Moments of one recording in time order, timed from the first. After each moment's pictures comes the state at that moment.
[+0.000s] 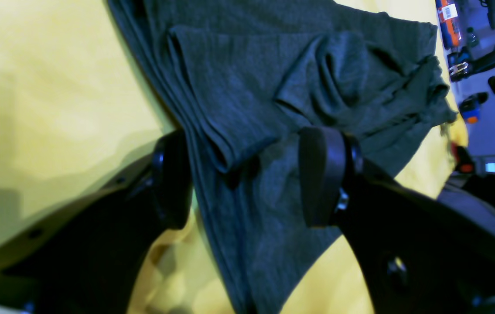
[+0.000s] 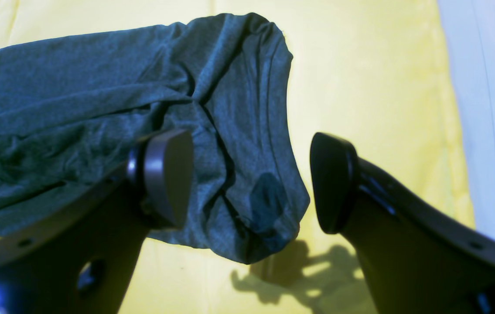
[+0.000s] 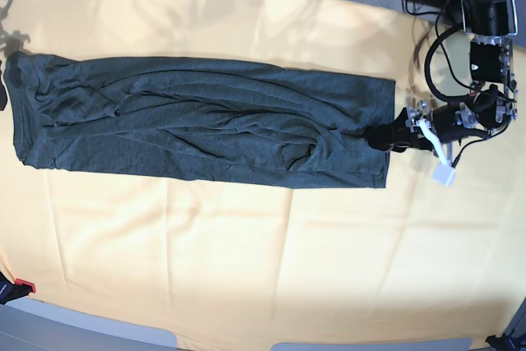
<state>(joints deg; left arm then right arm) -6.4 -31.7 -4.1 70.6 -76.2 -32.9 67.1 -15.6 29.7 57.1 91.4 51.0 39.5 -63.1</state>
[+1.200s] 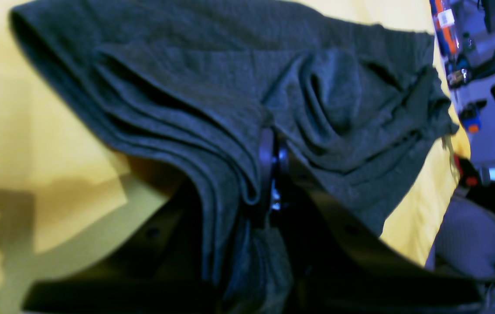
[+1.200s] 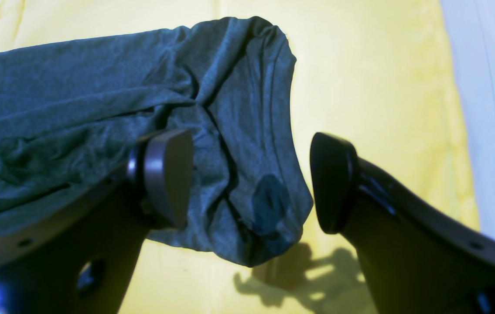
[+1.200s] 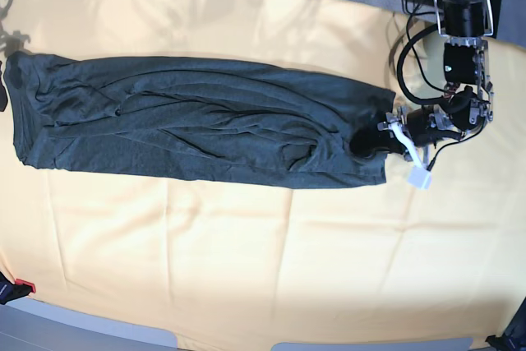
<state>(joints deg) -8.5 -24.0 -7.7 70.7 -67.3 -33.7 63.9 -15.6 29.7 57.1 91.4 51.9 39.5 -63.3</state>
